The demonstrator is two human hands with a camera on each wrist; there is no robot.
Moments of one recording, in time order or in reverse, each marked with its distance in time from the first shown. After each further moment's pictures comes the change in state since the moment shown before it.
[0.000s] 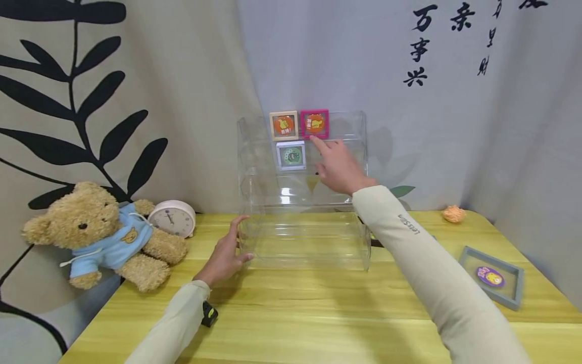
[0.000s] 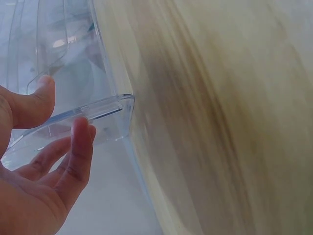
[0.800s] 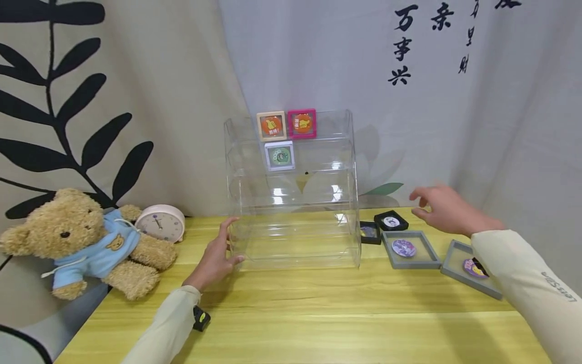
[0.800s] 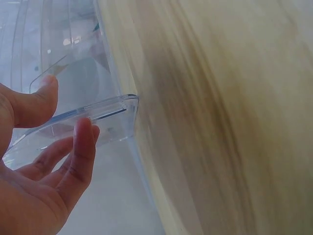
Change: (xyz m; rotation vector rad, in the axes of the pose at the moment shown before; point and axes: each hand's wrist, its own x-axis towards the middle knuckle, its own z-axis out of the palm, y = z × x) left_hand 0.003 -0.002 0.001 -0.020 -0.004 -0.003; right_hand -0.166 0.132 -0.059 -0.179 -0.234 0.143
